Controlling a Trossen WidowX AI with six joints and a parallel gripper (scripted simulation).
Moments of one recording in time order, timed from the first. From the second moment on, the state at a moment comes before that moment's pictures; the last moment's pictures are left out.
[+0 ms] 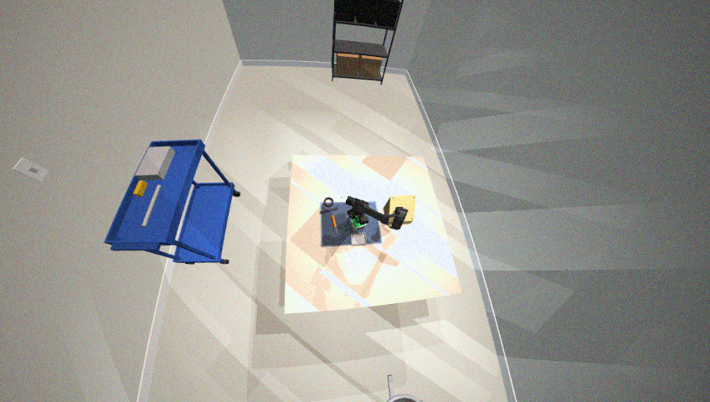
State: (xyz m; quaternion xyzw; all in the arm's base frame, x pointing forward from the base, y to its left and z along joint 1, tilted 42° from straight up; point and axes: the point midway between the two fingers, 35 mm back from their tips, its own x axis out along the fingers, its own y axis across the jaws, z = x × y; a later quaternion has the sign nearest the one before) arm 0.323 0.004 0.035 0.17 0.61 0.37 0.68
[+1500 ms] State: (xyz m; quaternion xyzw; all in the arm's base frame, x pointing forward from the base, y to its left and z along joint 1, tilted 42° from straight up) arm 0.321 0.000 0.040 0.16 0.62 0.35 0.69
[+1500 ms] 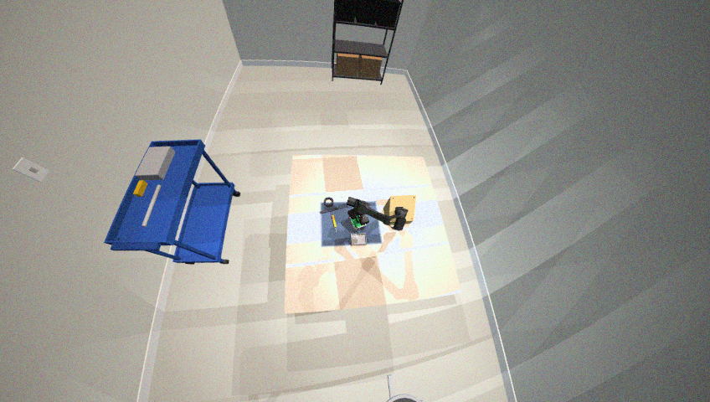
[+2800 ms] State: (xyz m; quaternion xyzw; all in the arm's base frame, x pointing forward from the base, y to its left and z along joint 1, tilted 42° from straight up) arm 0.322 0.014 0.025 0.16 0.61 0.34 0.70
